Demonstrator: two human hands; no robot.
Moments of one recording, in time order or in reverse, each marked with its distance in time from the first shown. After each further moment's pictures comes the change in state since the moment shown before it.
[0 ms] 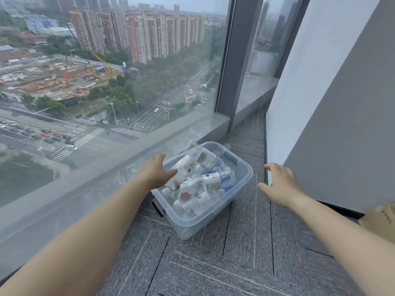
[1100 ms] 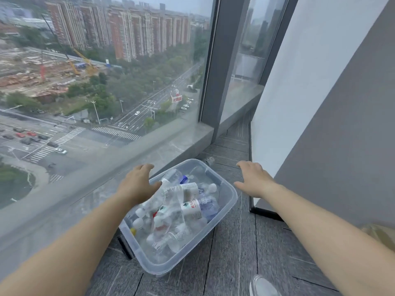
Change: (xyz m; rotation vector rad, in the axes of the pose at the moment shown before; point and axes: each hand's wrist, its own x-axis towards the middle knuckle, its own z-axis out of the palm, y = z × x) left_hand 0.081 0.041 0.002 0.039 -0.009 0.028; right_hand 0.141 -0.003 -0.018 -0.227 -0.152 -0.120
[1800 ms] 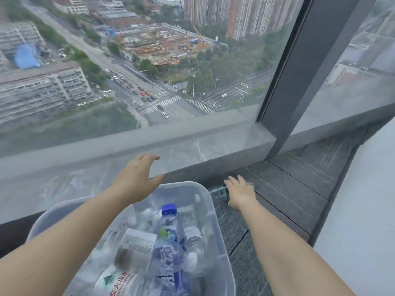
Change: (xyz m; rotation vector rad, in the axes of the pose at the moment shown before) left_hand 0.201 0.046 0.098 -0.009 0.211 -0.414; right_hand 0.385 0.035 0.191 -0.281 -0.253 -0.499
